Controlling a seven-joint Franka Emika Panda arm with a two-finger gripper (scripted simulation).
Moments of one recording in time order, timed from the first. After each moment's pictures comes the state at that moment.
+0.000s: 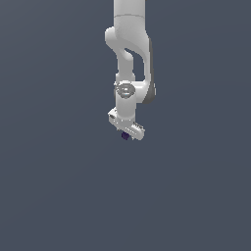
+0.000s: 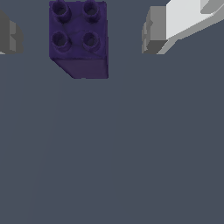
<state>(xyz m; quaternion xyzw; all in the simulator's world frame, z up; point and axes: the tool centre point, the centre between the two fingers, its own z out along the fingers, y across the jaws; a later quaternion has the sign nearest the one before) -0.096 0.002 0.034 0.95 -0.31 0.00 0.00</state>
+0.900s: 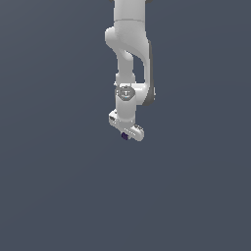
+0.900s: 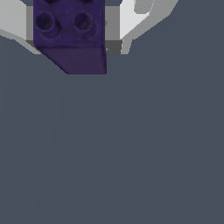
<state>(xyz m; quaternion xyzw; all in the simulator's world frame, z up) -0.095 0.003 0.022 0.95 -0.31 0.00 0.00</state>
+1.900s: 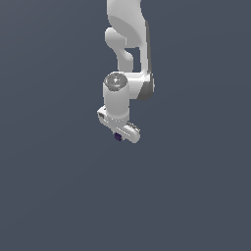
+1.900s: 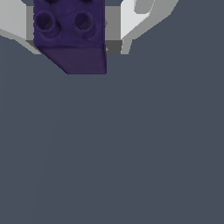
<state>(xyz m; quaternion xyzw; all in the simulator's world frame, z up) -0.035 -0.029 0.109 0.95 -0.31 0.00 0.00</state>
